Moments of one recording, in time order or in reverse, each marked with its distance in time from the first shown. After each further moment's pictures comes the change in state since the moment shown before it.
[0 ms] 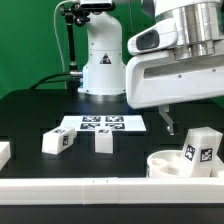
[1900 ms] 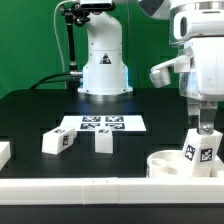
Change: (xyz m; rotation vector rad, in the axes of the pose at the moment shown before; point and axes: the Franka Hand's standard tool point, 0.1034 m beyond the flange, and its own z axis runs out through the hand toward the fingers) arm 0.004 0.005 -0.002 -0.161 -0.104 -1.687
